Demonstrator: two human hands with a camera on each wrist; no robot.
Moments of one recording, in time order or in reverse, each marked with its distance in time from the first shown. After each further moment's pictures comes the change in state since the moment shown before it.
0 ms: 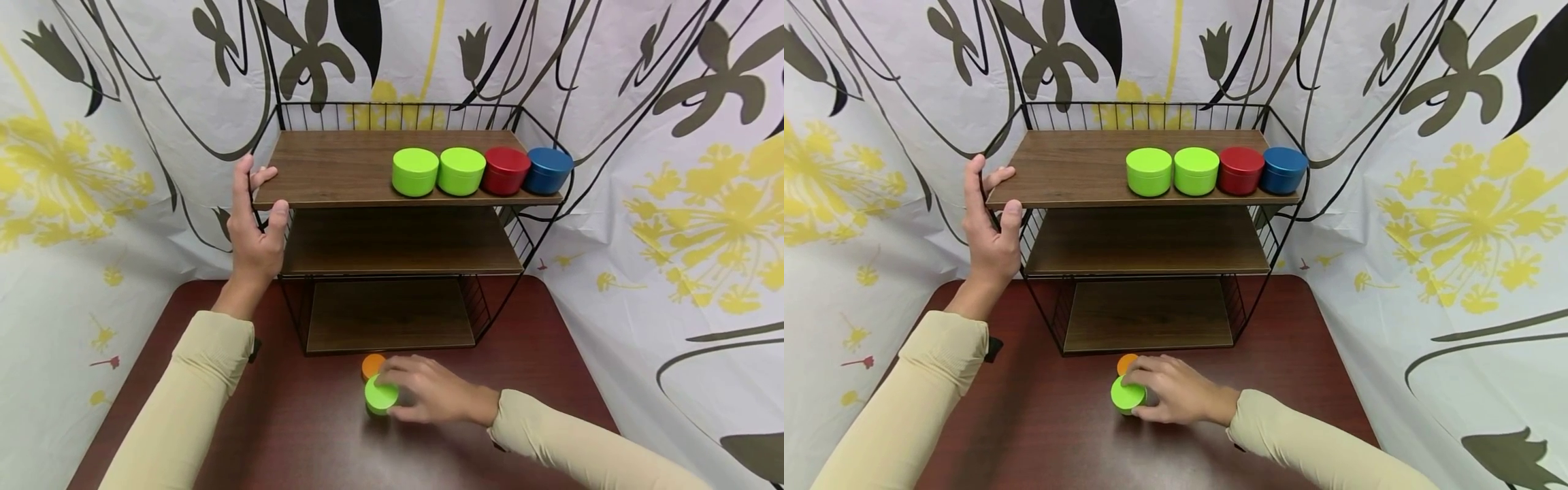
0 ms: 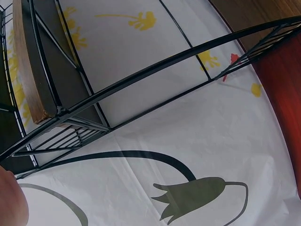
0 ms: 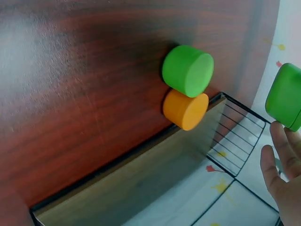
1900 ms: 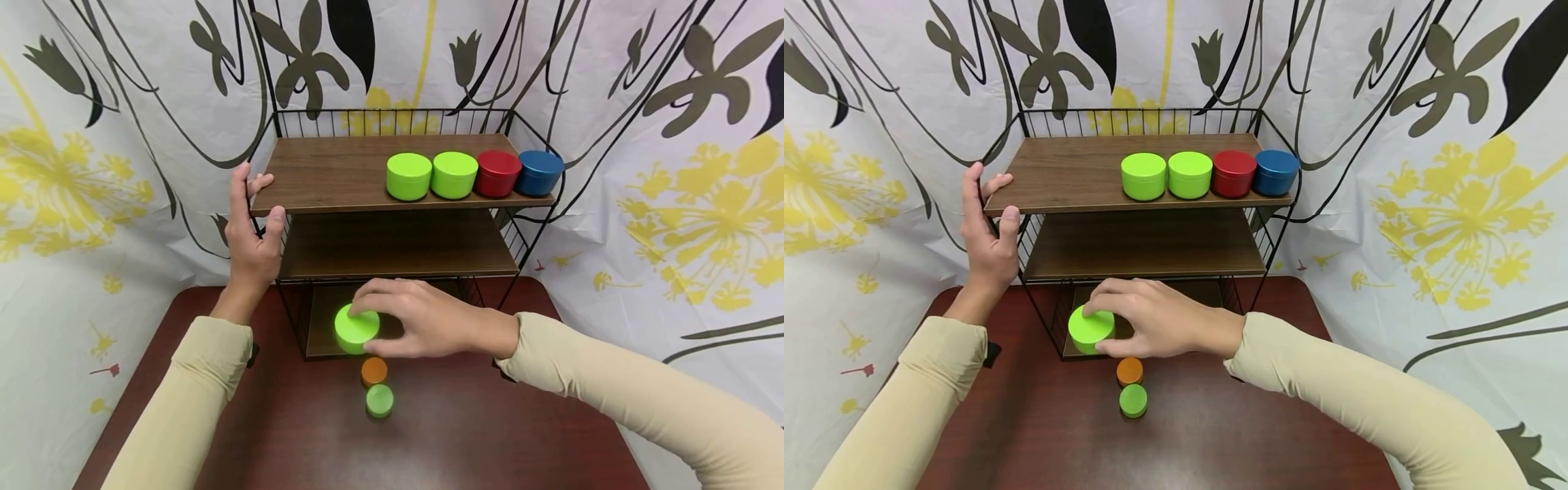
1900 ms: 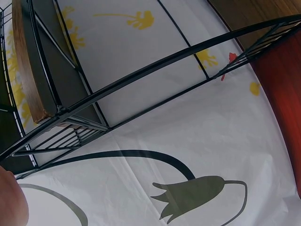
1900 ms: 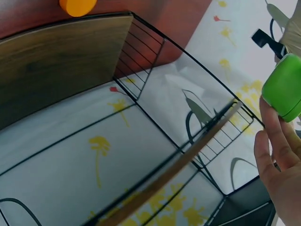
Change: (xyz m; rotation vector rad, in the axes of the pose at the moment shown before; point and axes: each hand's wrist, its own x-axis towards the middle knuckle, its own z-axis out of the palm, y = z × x) left_hand 0.000 0.001 -0.001 -0.002 -0.015 -0.003; right_hand 0.090 -0.030 -0.148 0.058 0.042 -0.100
